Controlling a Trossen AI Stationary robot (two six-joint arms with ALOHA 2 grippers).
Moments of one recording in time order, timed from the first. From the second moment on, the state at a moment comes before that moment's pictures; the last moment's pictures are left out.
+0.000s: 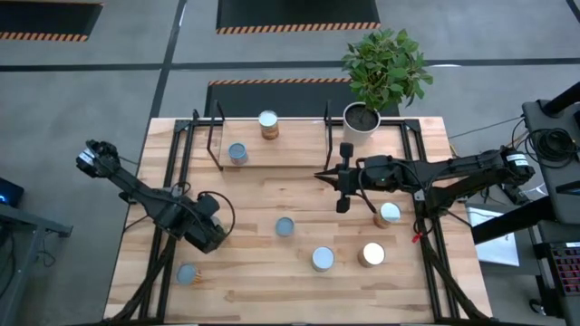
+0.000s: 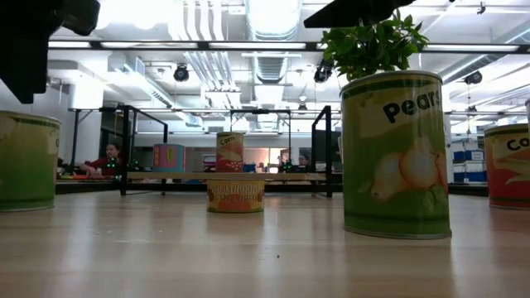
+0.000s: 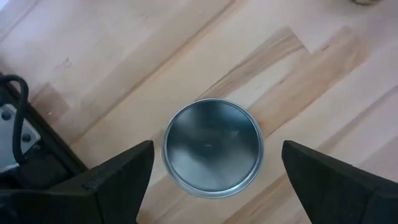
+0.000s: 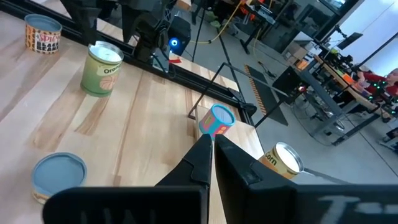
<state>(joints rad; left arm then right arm) -0.59 1.26 1.00 -1.27 -0.25 -1.46 0.05 1.19 0.88 0.06 0.23 -0.45</state>
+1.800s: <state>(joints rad) -0.60 1.42 0.99 -1.26 -0.25 -1.52 0.05 1.19 0.88 0.06 0.23 -0.46</state>
